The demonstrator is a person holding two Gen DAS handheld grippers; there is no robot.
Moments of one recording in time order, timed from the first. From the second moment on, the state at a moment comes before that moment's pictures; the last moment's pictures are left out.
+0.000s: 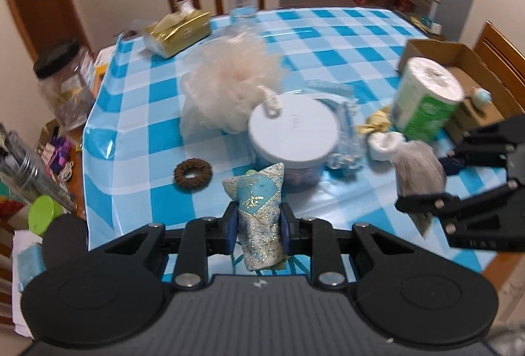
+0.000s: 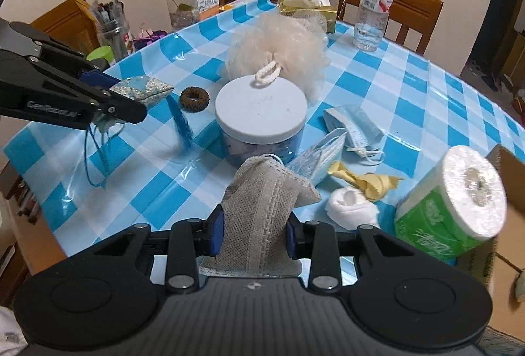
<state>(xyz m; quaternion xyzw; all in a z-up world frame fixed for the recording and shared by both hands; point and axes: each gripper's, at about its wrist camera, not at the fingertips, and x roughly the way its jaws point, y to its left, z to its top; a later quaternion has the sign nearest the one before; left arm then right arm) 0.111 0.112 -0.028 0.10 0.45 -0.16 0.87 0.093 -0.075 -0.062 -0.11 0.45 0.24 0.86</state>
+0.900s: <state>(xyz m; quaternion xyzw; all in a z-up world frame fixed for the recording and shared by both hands) 0.082 -0.097 0.058 0.14 0.38 -0.33 0.85 0.069 -0.302 0.004 -0.09 0.43 0.13 0.89</state>
